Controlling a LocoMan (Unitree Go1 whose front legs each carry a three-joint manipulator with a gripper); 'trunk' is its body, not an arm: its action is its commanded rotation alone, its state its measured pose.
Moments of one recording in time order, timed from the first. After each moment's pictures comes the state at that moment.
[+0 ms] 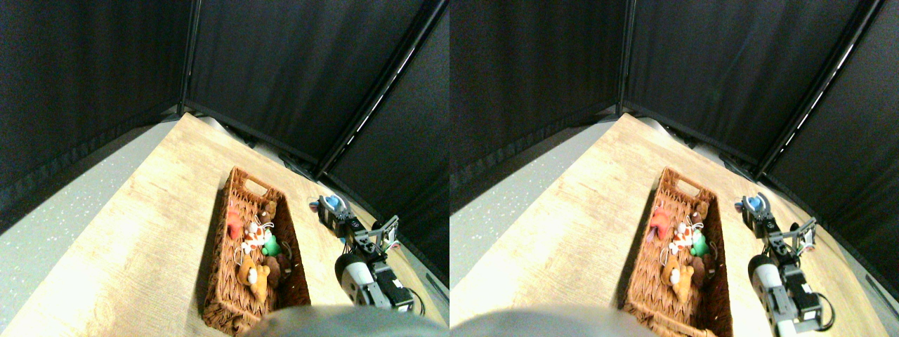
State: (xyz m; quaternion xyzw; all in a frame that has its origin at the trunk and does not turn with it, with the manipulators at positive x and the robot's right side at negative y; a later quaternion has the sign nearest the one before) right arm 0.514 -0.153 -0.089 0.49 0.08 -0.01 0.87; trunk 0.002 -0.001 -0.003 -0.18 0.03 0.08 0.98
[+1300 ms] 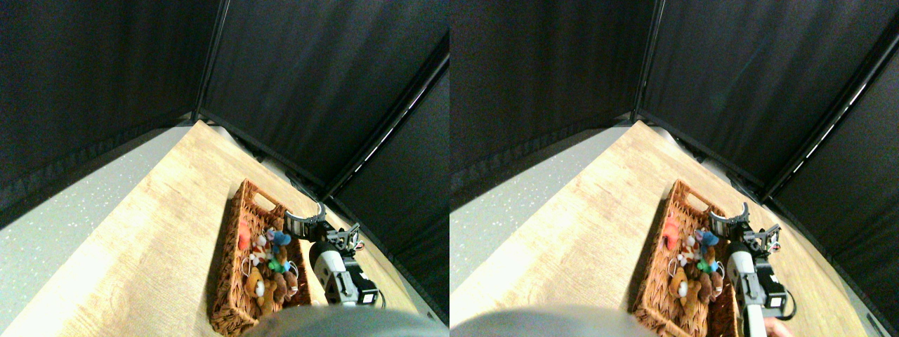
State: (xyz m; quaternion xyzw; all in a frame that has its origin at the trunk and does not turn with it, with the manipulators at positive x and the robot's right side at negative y) right arm 0.524 -0.088 -0.116 0.46 0.19 0.01 0.87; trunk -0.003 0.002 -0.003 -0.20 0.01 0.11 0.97
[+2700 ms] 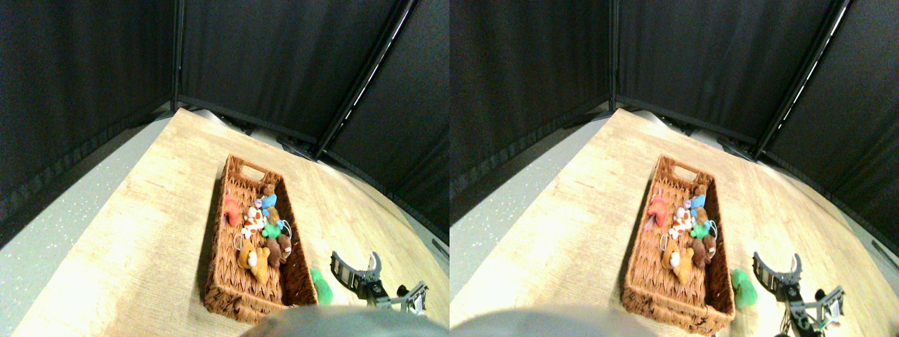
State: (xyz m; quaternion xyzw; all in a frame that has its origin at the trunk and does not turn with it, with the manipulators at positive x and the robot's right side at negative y) right arm 0.431 -0.231 -0.166 0.57 0.07 -0.14 0.81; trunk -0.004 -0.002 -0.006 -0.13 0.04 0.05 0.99
